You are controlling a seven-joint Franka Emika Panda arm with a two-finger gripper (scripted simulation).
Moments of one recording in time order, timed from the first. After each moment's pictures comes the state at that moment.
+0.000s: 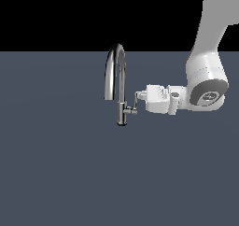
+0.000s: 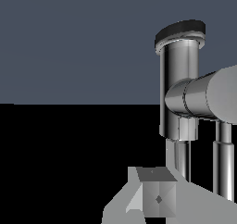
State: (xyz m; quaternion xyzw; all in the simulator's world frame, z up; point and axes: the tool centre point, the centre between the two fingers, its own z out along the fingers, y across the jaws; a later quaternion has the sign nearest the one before) arm 0.049 -0.069 0.127 -0.45 0.55 0.45 0.55
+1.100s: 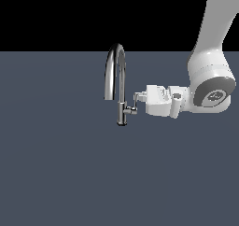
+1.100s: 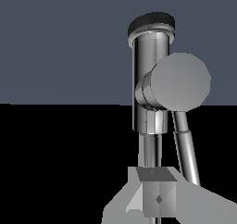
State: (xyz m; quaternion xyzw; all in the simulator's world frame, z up) arm 0.021 -0.062 0.133 -0.45 0.55 0.44 0.55
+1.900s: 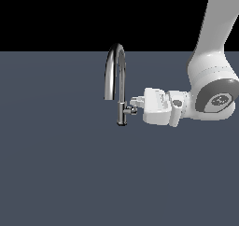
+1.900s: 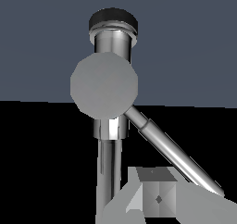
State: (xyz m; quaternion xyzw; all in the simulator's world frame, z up) arm -0.016 -0.048 0.129 -0.46 0.54 0.44 0.55
